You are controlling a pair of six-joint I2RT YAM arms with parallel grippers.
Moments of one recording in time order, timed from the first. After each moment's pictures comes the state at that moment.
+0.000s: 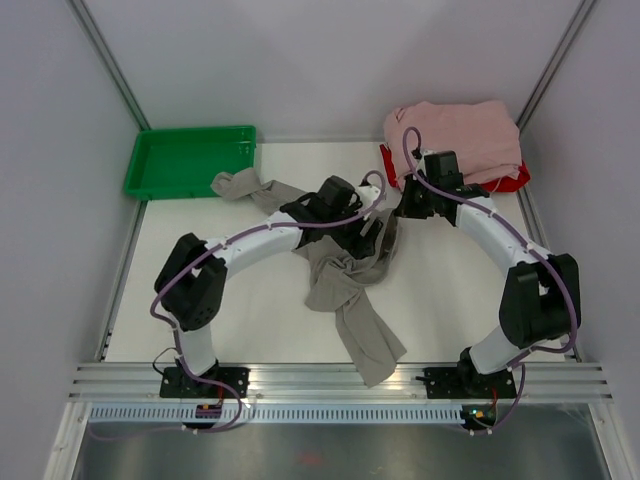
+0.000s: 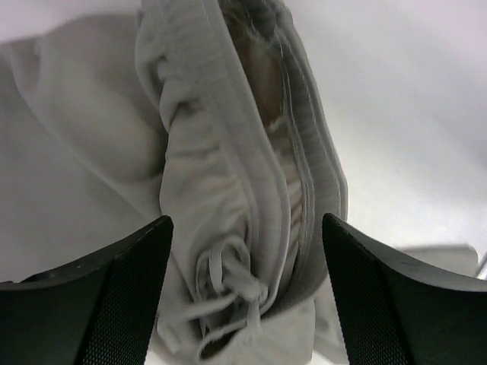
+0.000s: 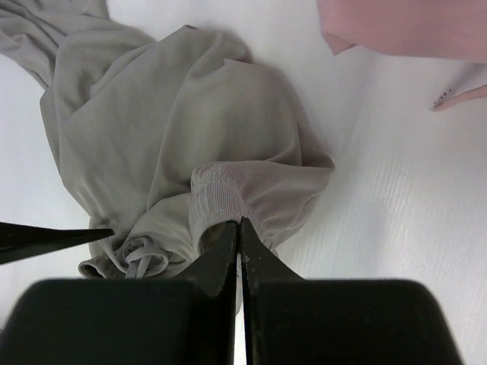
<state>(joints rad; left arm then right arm) -0.76 1.81 1.37 -0.30 0.31 0.00 0.24 1.59 1.21 -0.44 -0.20 0.31</state>
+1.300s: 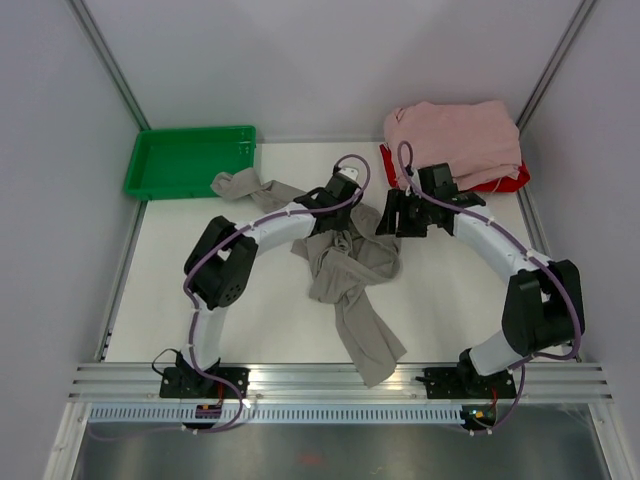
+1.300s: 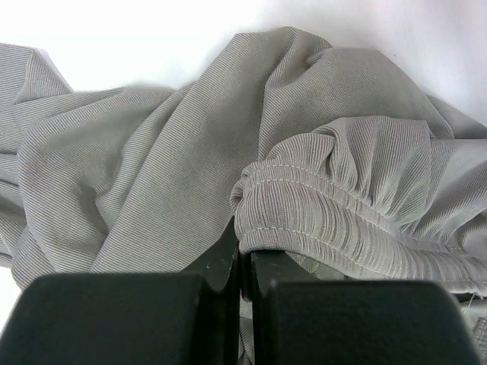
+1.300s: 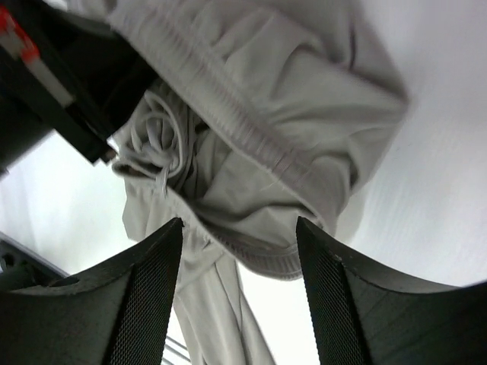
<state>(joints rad) -0.73 2.08 1.54 -0.28 -0.25 -0.33 0.25 1.55 1.16 -0.52 -0.33 0.37</state>
